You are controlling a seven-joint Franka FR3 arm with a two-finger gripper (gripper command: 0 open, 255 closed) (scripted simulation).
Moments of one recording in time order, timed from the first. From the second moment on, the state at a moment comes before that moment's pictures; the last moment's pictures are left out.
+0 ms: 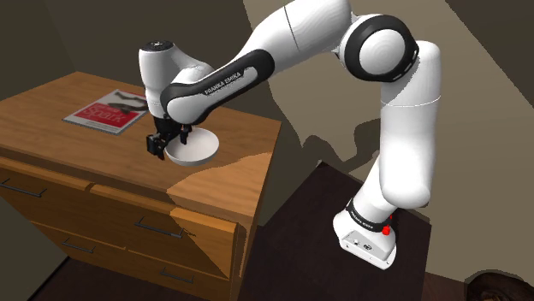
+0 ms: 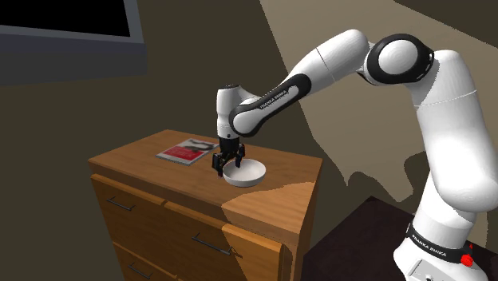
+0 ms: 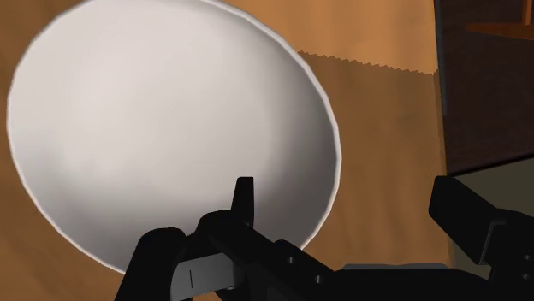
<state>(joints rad) 0.20 0.46 0.31 -1.75 -0.24 2.25 0.47</state>
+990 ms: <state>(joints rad) 0.21 0.49 0.30 -1.76 -0.26 2.29 0.48</state>
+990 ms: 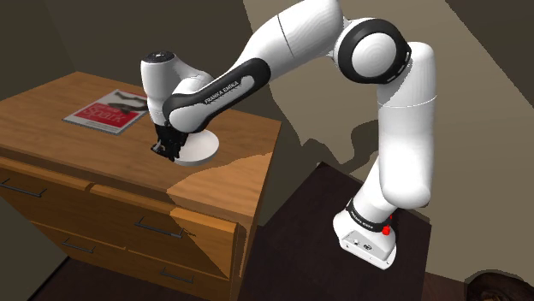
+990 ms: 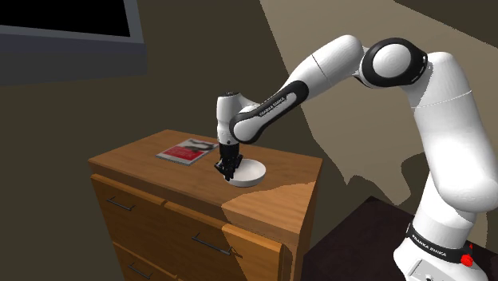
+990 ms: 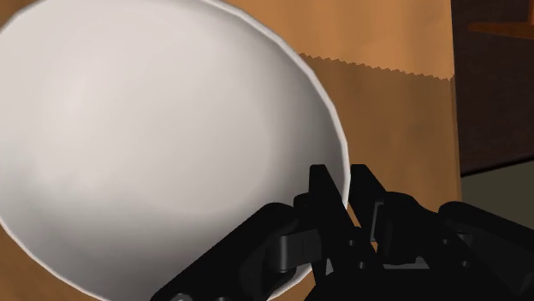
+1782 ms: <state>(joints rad) 0.19 0.42 0.32 -1.72 -0.22 2.18 0.46</state>
